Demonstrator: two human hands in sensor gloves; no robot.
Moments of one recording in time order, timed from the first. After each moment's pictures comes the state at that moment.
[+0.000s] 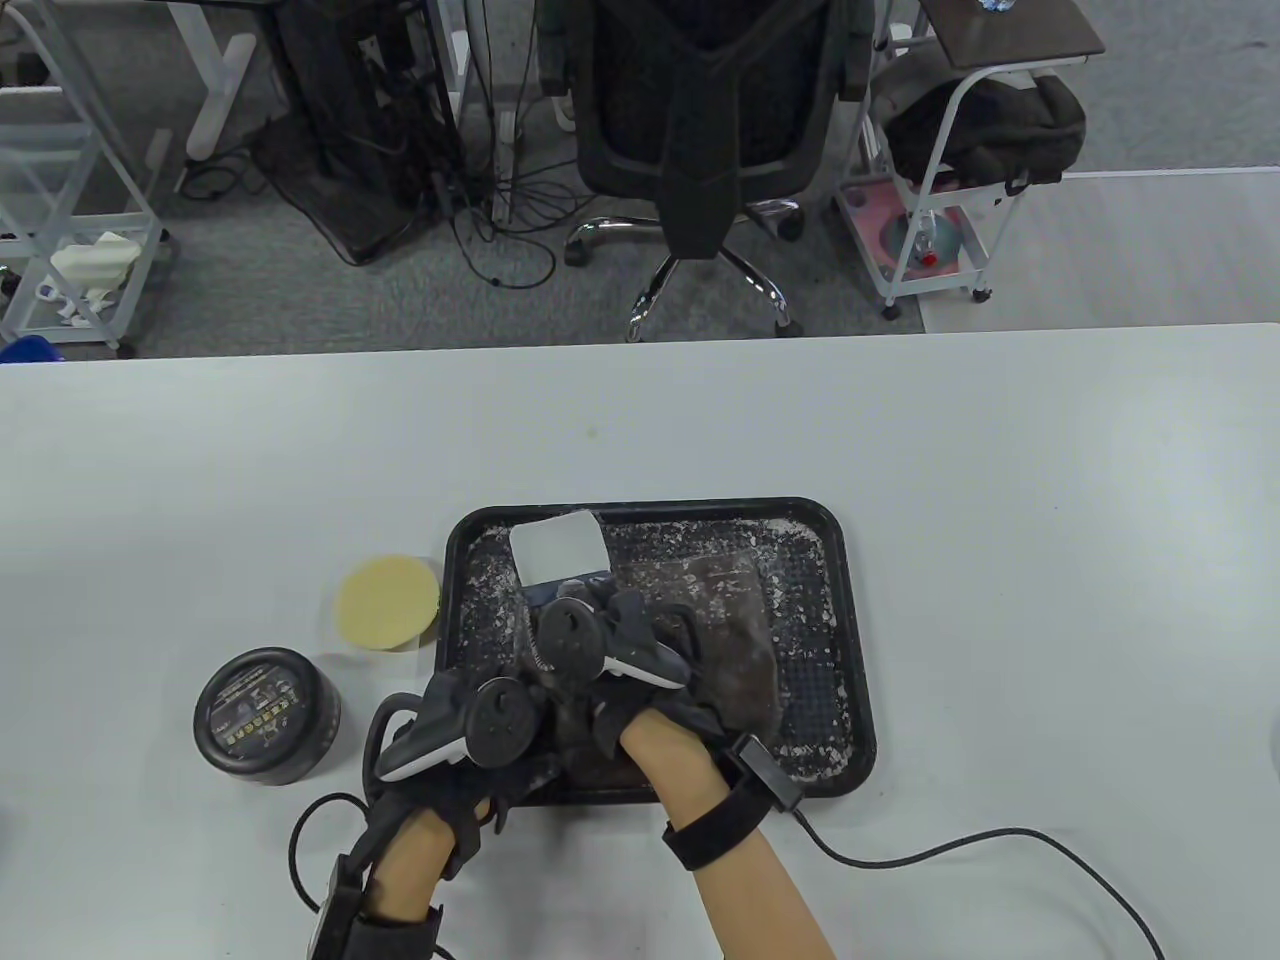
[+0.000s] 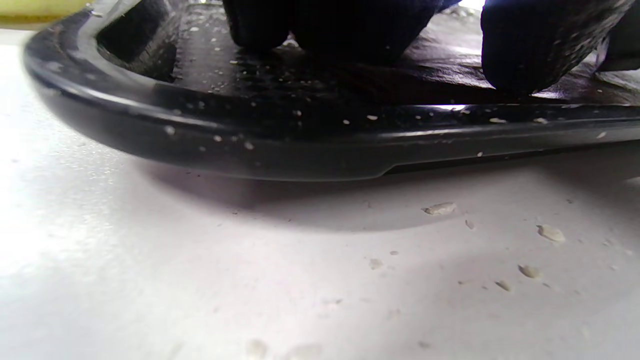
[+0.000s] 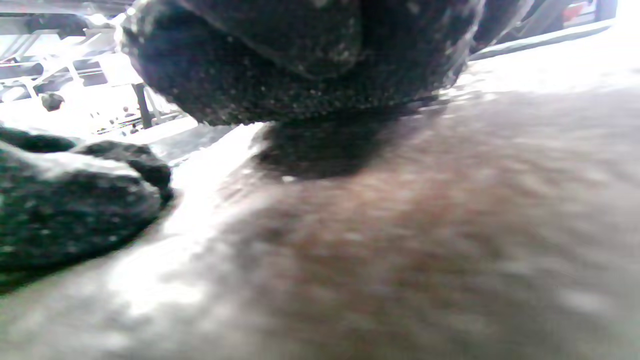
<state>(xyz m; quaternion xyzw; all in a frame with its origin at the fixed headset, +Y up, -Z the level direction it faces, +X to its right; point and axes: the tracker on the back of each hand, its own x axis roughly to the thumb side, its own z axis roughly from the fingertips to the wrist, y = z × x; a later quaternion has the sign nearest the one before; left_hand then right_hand) -0.189 -0.776 -0.225 -0.21 -0.22 0.05 0.95 -0.037 -0.764 -0.295 0.20 0.05 0.97 0.12</state>
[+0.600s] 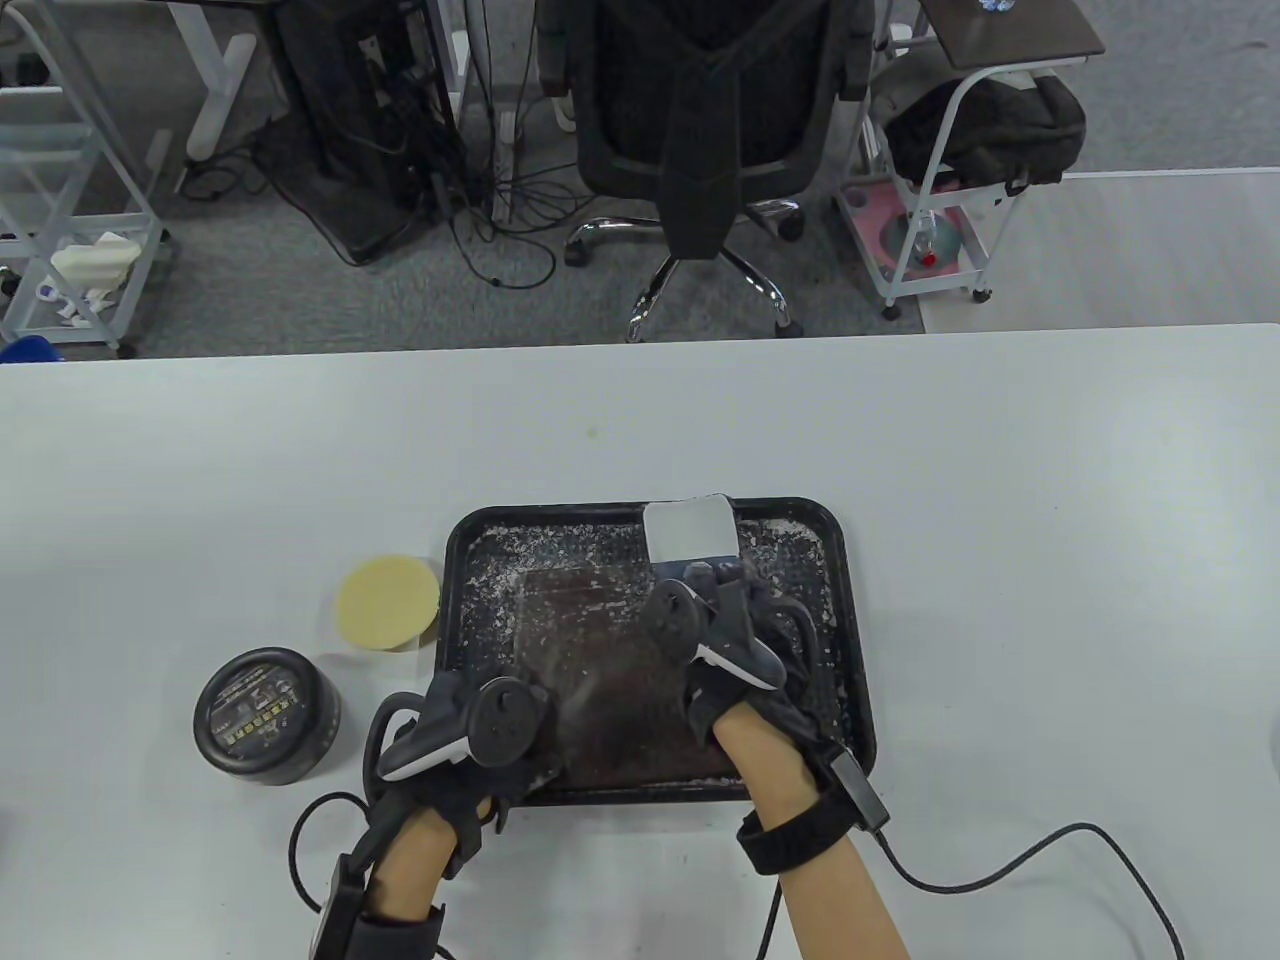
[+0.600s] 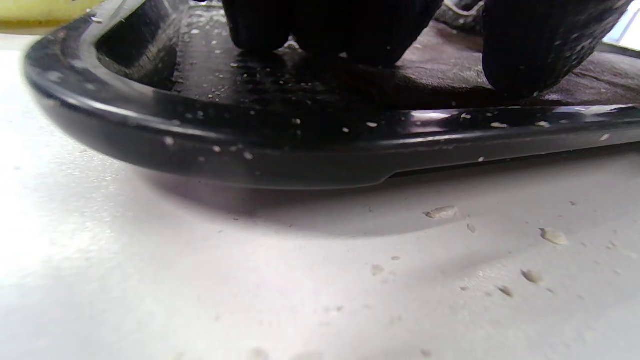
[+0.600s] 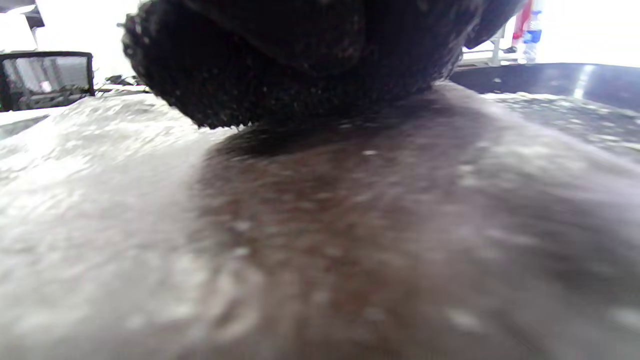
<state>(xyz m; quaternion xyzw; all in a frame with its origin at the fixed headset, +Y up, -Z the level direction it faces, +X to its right) -0.187 -0.776 -0.225 -0.21 -0.22 0.04 0.95 0.052 -0.757 -0.294 0.07 0.04 0.99 0.06</state>
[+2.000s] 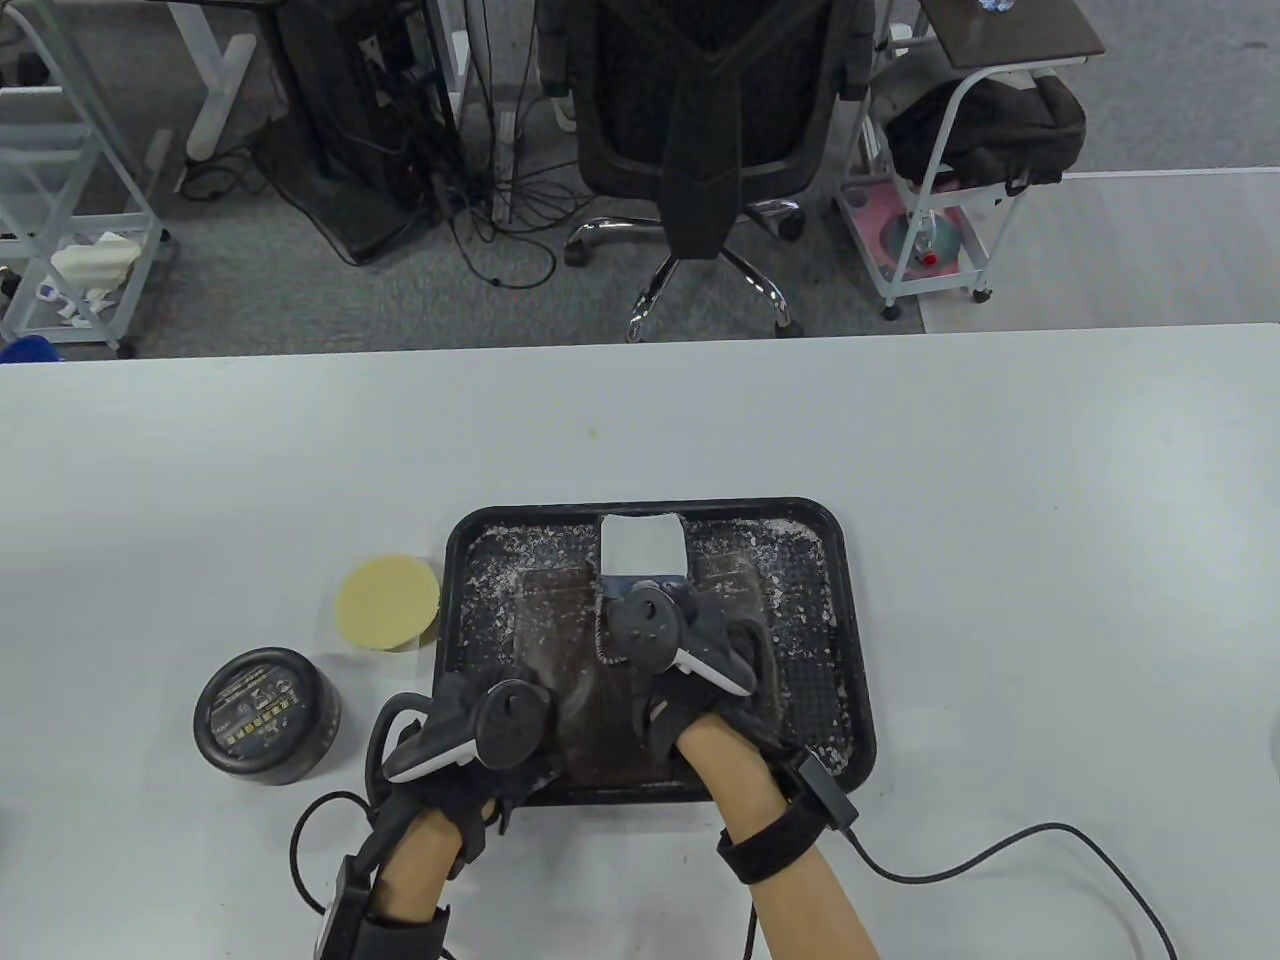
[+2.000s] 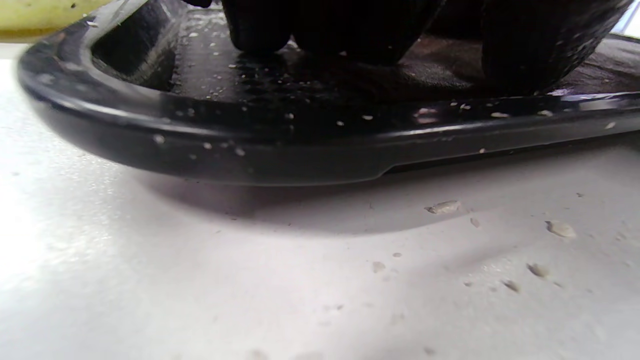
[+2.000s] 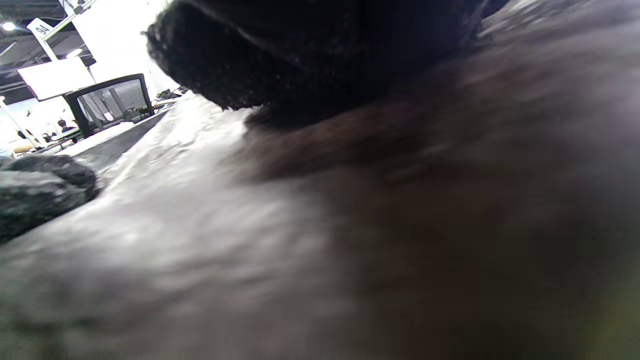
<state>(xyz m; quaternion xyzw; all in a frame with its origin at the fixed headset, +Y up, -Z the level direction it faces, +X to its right) -0.183 -0.778 -0.224 -0.20 -0.22 0.03 0.95 -0.001 -0.772 -0.286 0.13 0.09 0.97 0.16</state>
